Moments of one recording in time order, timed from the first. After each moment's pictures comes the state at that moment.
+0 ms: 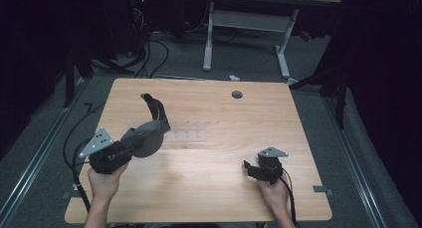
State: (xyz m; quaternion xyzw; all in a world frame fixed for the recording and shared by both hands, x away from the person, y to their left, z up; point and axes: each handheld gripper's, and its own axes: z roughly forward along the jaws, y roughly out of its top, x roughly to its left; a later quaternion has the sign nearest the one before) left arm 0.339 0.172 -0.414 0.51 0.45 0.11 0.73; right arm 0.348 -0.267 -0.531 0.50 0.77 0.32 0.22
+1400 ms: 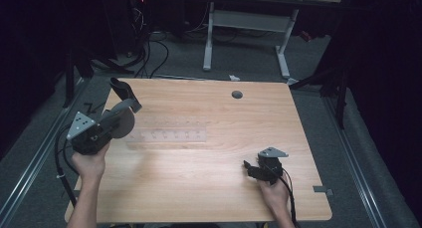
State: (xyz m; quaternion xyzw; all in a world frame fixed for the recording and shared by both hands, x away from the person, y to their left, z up) left arm 0.397 0.219 -0.422 0.46 0.50 0.23 0.69; right arm 0.347 -0.267 -0.531 0.50 0.77 0.32 0.22
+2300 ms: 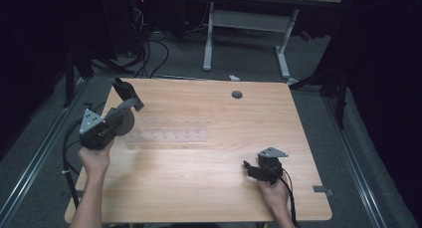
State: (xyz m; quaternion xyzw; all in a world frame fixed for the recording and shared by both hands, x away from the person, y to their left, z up) left arm 0.421 0.214 -0.444 0.48 0.51 0.26 0.67; right arm 0.347 -0.267 -0.531 0.50 0.77 0.32 0.22
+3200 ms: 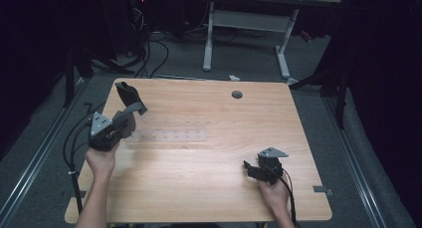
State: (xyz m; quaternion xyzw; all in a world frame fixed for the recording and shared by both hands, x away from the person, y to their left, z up) left arm 0.428 0.204 -0.469 0.49 0.52 0.27 0.65; right arm 0.346 -0.267 -0.531 0.50 0.77 0.32 0.22
